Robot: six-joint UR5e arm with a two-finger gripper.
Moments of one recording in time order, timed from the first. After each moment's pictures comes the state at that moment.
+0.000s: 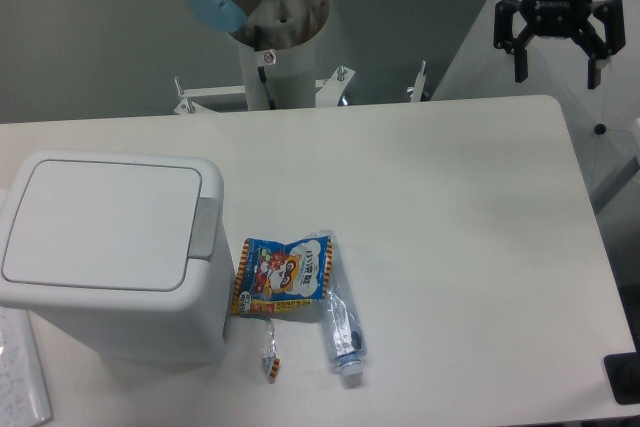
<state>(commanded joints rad) 3.04 -1.55 -1.74 -0.93 1.21 1.65</state>
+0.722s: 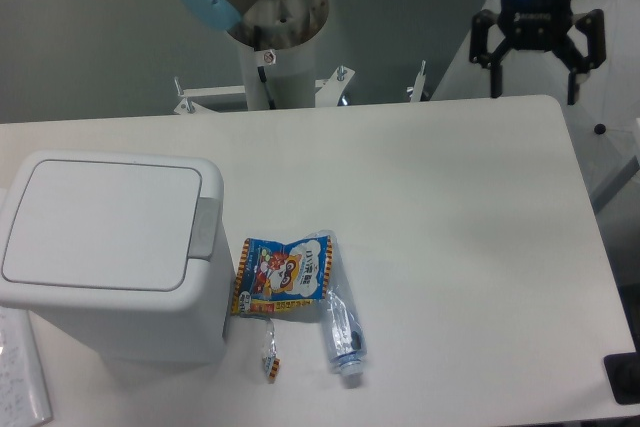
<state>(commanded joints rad) 2.90 -1.55 -1.71 -0.93 1.16 1.26</state>
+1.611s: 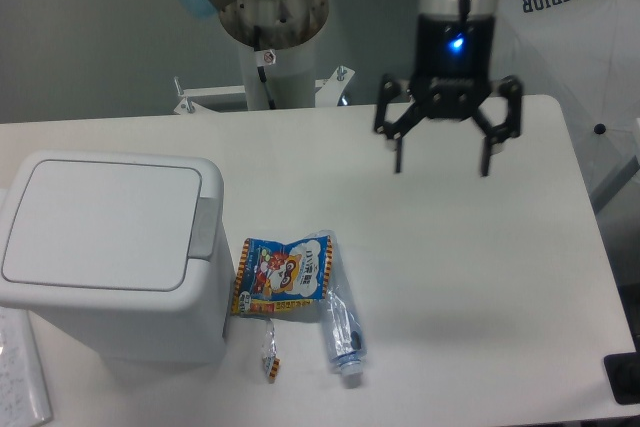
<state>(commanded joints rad) 2.59 -1.67 -1.57 -0.93 1.16 0.36</state>
